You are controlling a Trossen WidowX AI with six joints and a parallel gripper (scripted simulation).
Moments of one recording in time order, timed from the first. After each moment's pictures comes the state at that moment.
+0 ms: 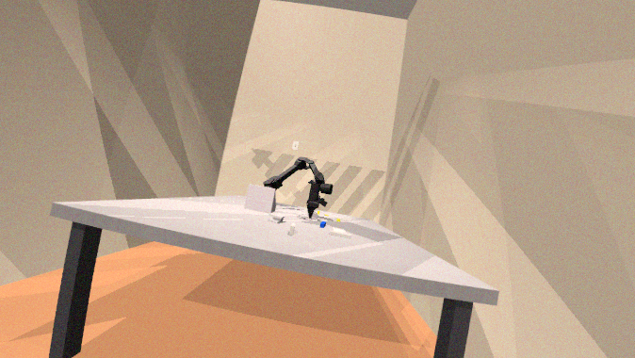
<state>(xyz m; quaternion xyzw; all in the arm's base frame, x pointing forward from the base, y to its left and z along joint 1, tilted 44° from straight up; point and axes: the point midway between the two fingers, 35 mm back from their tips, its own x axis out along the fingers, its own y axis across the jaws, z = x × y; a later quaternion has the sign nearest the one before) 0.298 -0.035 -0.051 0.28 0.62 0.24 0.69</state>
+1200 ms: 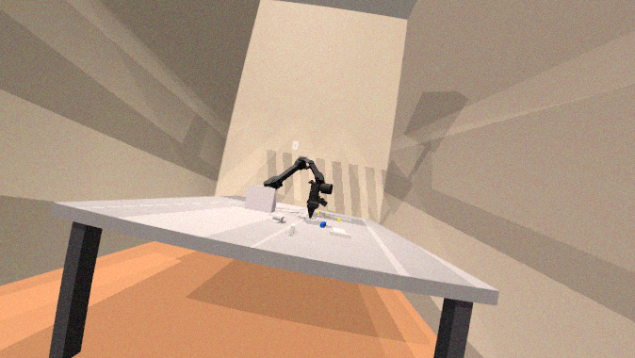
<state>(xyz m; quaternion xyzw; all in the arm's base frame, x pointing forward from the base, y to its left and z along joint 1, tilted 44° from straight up) 0.298 -0.035 -0.051 0.28 0.62 0.24 0.69</state>
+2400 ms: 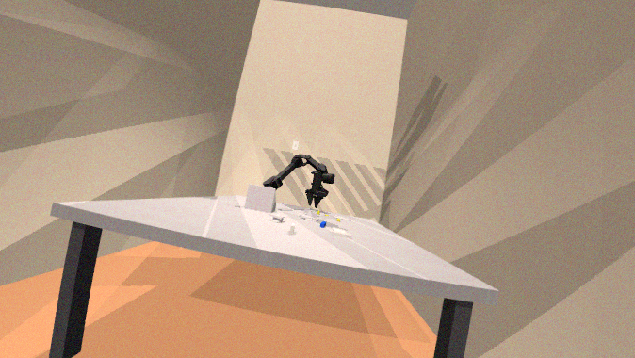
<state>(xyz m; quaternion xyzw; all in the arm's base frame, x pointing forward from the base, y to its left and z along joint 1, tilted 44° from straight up) 0.298 -0.063 0.010 0.15 0.57 0.35 0.73</state>
